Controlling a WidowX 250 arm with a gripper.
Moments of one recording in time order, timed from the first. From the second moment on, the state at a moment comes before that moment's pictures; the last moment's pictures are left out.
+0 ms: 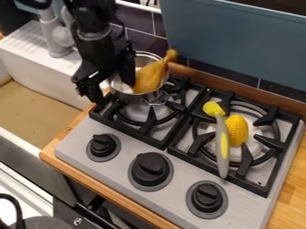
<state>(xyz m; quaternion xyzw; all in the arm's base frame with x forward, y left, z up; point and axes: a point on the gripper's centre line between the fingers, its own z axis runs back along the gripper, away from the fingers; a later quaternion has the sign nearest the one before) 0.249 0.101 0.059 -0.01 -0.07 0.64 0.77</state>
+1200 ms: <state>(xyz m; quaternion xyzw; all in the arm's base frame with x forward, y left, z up) 0.234 0.078 0.049 0.05 -0.02 0.72 0.69</state>
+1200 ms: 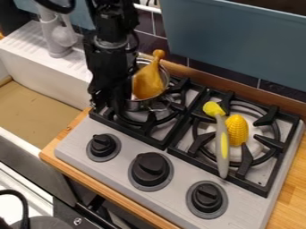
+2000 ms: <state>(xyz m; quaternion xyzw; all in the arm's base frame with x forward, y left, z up) 0.189 0.016 0.045 0.02 0.01 0.75 0.66</state>
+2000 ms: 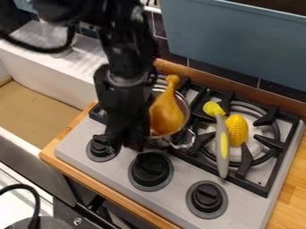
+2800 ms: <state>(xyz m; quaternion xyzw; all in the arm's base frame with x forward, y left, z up) 0.181 0.013 0.039 0.04 0.03 0.73 0.68</state>
